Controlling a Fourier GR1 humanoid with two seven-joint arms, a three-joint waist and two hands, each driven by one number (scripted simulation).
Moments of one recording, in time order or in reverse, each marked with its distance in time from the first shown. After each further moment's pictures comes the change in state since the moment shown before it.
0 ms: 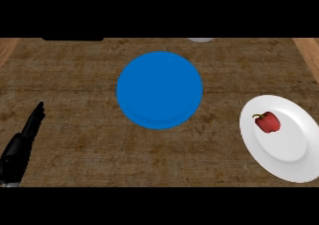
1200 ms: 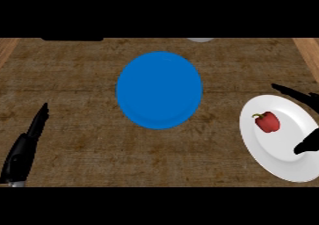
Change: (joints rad) left arm -0.001 -0.102 0.083 0.031 -0.112 -0.081 -0.006; right arm -0.367 0.069 0.271 0.485 0.577 0.058 -0.149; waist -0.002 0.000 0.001
